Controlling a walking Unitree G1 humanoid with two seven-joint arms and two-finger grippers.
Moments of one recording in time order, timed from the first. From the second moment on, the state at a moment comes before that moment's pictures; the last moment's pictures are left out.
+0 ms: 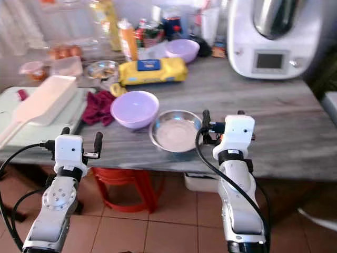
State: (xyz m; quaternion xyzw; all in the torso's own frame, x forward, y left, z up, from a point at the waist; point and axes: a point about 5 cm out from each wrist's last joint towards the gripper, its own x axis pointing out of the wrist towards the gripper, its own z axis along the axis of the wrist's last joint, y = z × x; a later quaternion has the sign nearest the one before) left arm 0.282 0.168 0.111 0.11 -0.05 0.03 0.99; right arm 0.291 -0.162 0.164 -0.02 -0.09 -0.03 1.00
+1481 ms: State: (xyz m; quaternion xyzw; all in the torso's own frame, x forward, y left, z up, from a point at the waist) left arm 0.296 0.148 0.109 0.11 -0.04 0.00 0.99; right arm 0.300 -0.161 0.160 0.00 -0.10 -0.03 0.99
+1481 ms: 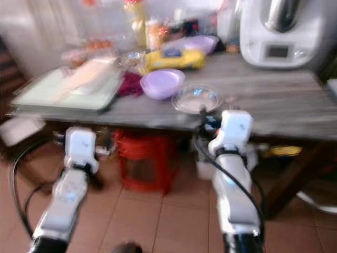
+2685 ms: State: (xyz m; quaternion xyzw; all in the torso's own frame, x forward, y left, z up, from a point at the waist) left arm 0.294 0.148 0.098 0.13 -0.03 -0.03 0.99; right arm 0.264 -0.171 0.139 0.01 -0.08 -0.07 0.99
